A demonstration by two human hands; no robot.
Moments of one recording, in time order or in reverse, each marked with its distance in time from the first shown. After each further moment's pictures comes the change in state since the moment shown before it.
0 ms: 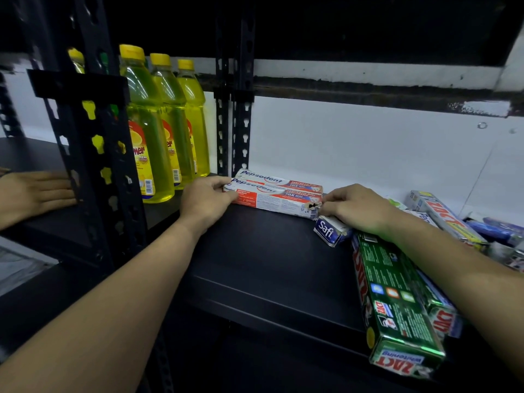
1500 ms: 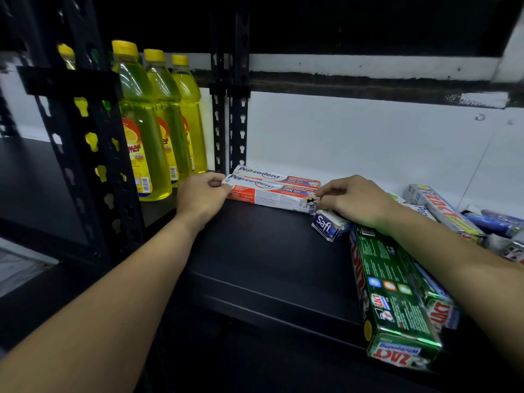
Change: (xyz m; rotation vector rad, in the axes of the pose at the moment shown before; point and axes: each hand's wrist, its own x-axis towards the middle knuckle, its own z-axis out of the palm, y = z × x) left_hand -0.004 0.007 -0.002 0.022 0.089 -0.029; right_hand 0.005 0.006 0.000 0.054 0.069 -0.048
